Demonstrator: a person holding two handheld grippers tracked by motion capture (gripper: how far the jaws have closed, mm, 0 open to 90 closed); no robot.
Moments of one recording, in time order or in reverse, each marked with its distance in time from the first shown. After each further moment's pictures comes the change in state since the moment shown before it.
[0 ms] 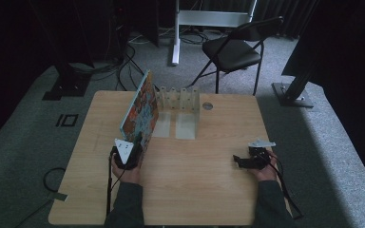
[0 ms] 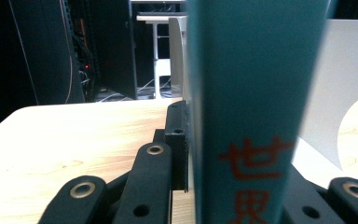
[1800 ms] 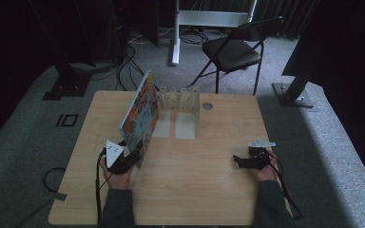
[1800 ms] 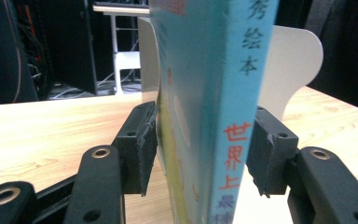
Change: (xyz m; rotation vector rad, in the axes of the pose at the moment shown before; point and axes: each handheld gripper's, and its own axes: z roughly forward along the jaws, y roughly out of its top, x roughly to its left) left arm 0.023 0.011 -0.028 0.036 -0.202 -0.014; right arm 0.000 0.000 0.000 0.001 -0.002 -0.002
